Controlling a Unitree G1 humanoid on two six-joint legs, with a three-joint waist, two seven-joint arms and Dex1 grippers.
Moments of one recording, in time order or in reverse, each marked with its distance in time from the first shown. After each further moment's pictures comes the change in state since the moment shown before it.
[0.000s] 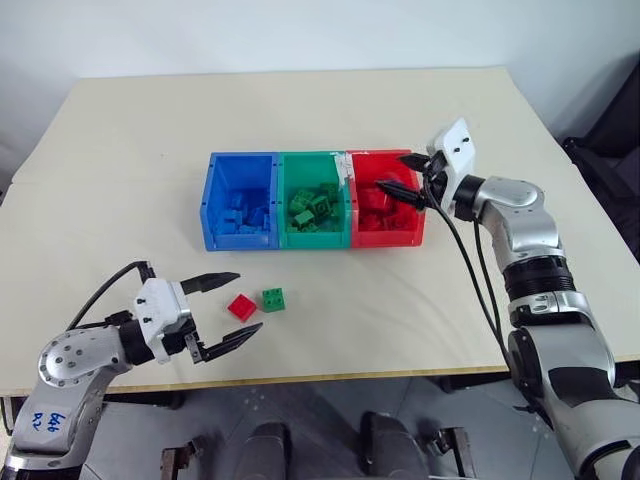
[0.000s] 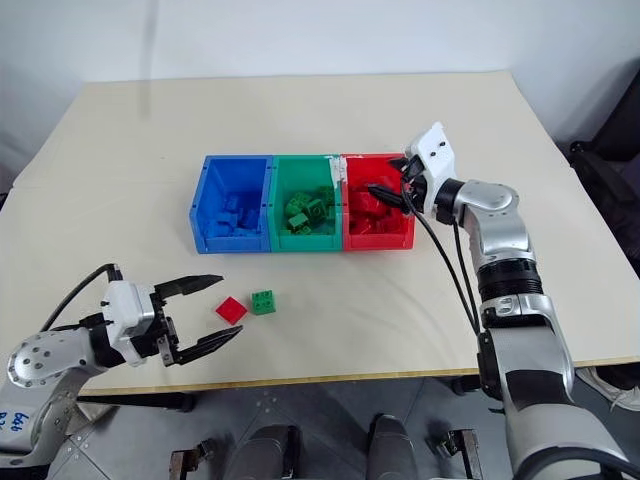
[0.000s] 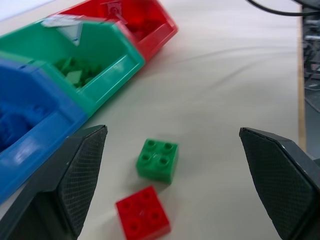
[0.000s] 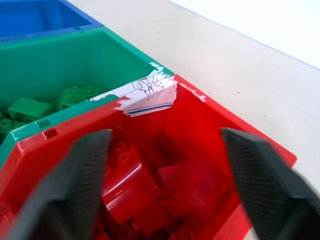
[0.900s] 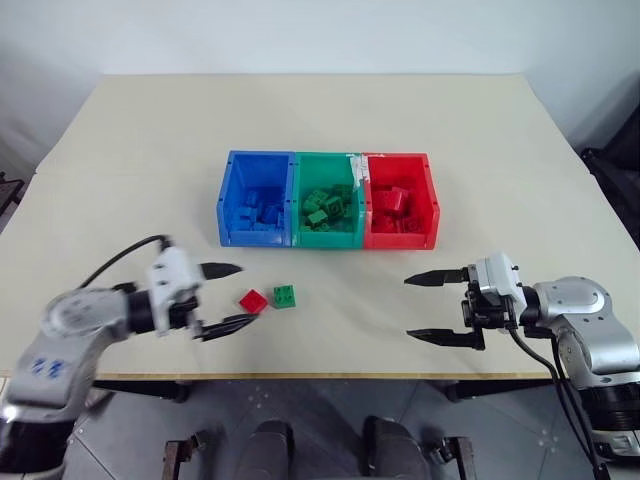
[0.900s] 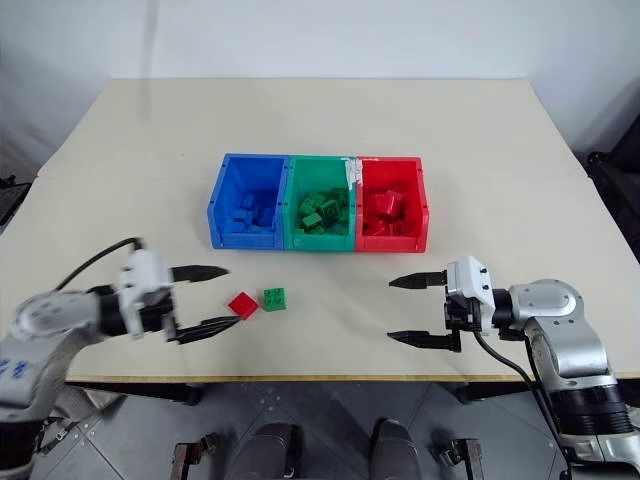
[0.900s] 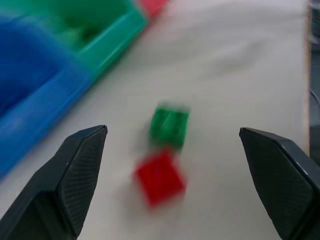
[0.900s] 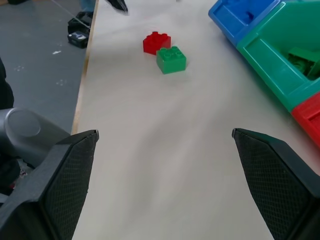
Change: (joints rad) left arm -0.399 0.119 -0.296 0.064 0.114 0.282 -0.069; right arm 0.736 -0.269 -0.038 -0.757 0.312 0.064 0.473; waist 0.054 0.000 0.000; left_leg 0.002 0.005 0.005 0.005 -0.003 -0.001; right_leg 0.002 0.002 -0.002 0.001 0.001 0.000
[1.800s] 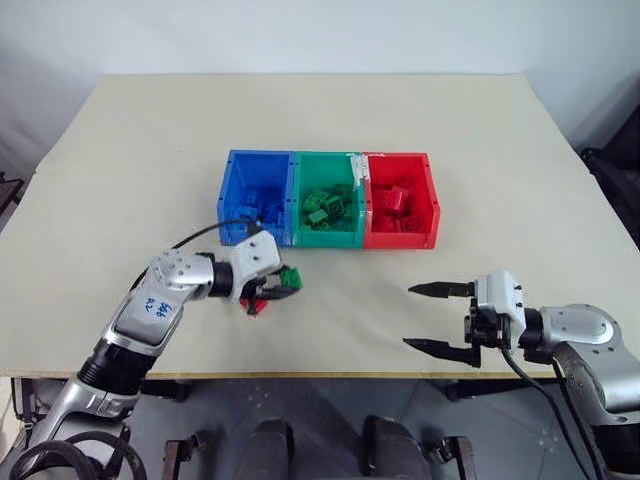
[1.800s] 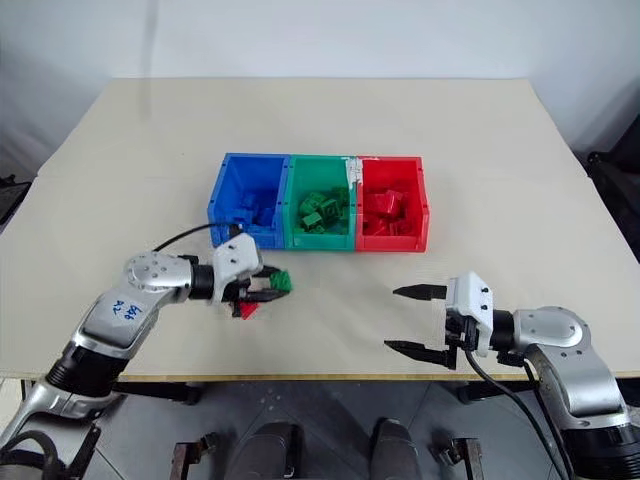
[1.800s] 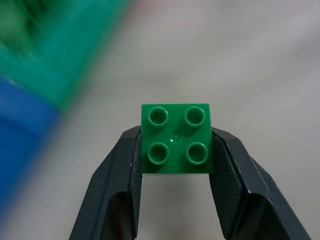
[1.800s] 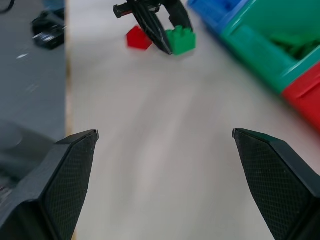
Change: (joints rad) left arm -0.315 -0.223 -0.161 0.276 0.174 -0.009 0.087; right arm 0.198 0.049 -0.103 -0.197 0.035 0.050 -0.242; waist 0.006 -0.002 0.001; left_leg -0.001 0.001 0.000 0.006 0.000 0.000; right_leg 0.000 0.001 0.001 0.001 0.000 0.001
